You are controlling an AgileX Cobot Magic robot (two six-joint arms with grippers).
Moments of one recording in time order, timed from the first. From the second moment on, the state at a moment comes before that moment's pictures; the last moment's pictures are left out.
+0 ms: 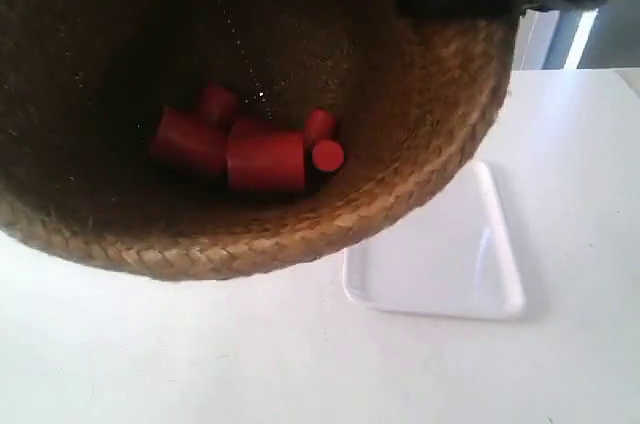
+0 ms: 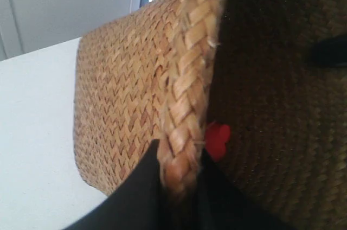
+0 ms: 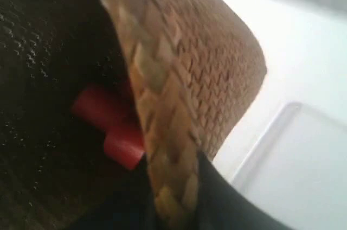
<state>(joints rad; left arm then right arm) -0.02 0.91 -1.14 -0.79 1.00 0.60 0.52 1.14 -1.27 0.11 0.82 0.08</state>
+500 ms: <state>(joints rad) -0.02 0.98 -1.03 -0.79 0.98 0.60 0.53 1.24 -1.16 0.11 0.81 0.08</state>
